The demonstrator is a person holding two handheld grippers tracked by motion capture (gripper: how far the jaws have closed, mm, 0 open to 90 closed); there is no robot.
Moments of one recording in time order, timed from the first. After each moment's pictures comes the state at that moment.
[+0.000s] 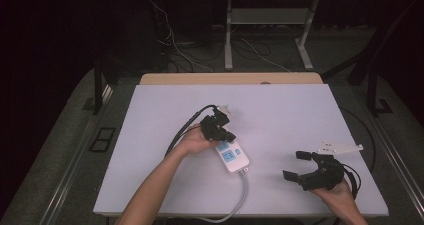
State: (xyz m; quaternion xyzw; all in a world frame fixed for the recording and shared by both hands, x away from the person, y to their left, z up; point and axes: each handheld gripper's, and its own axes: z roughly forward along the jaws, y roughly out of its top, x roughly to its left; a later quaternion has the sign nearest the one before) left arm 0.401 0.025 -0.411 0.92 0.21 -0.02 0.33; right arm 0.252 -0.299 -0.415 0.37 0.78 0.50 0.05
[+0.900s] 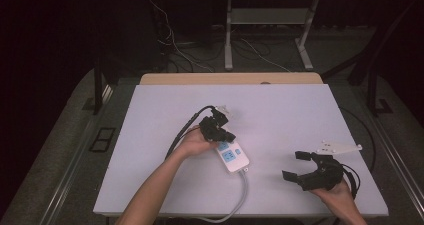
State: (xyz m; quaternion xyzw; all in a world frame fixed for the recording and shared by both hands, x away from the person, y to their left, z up) left arm 0.400 0.027 -0.414 0.91 0.23 -0.02 0.34; right arm 0.252 -0.298 -0.415 0.37 0.78 0.49 0.05
